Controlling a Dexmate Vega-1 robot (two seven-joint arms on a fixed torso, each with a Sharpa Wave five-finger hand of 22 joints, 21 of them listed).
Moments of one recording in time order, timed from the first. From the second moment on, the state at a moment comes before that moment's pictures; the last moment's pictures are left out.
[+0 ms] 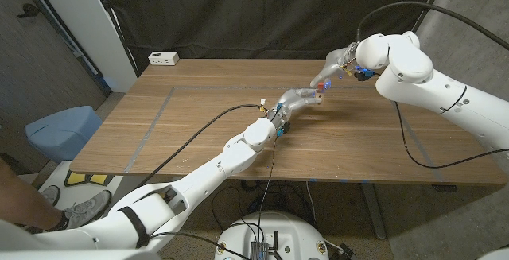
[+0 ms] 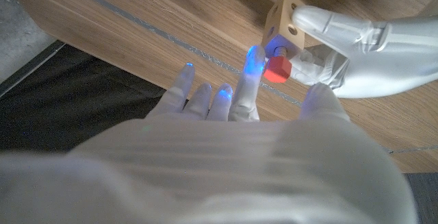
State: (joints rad) left arm 0.63 0.16 0.79 -1.18 -0.17 -0.24 0.12; left_hand 0.96 0.06 0.26 -0.15 0.22 0.85 -0.18 0.20 0.20 0.87 -0.21 0.22 0.52 0.42 -0.05 0.22 0.19 0.14 0.11 0.21 0.19; right arm -0.34 -0.97 -0.80 -2.16 -0.65 -0.78 0.89; right_hand 0.59 -0.09 0.20 -0.01 0.24 0.93 0.00 0.56 0.22 0.41 -0.04 0.20 0.19 0.30 -0.02 0.22 0.19 0.46 0.05 0.18 0.17
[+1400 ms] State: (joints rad) left arm 0.61 0.15 0.79 -1.14 -0.18 -0.26 0.11; left_hand 0.95 0.07 0.26 -0.15 0.22 0.85 -0.18 0.20 0.20 0.87 -0.22 0.22 0.52 0.42 -0.05 0.21 0.19 0.14 0.11 0.21 0.19; right arm -0.36 -1.00 -0.73 -2.14 -0.59 -0.67 0.93; right_hand 0.64 -0.08 0.17 -0.05 0.31 0.57 0.05 0.40 0.23 0.23 0.04 0.18 0.20 0.22 0.06 0.19 0.19 0.43 0.11 0.18 0.17
